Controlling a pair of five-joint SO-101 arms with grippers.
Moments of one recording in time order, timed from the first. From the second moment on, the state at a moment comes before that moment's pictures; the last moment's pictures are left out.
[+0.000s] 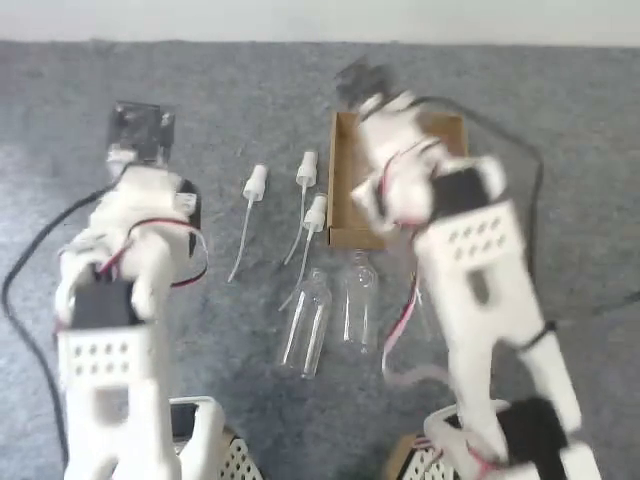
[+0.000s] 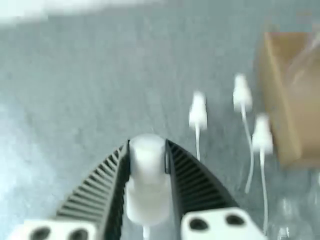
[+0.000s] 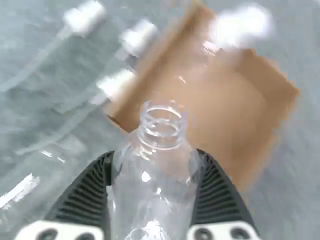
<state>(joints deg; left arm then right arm) -10.1 -51.0 39.3 63.3 -4.9 -26.4 -20.0 11.0 70.3 17.7</state>
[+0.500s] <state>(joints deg) -10.1 -65.9 39.3 48.7 21.4 -44.1 -32.1 41.3 45.5 17.6</state>
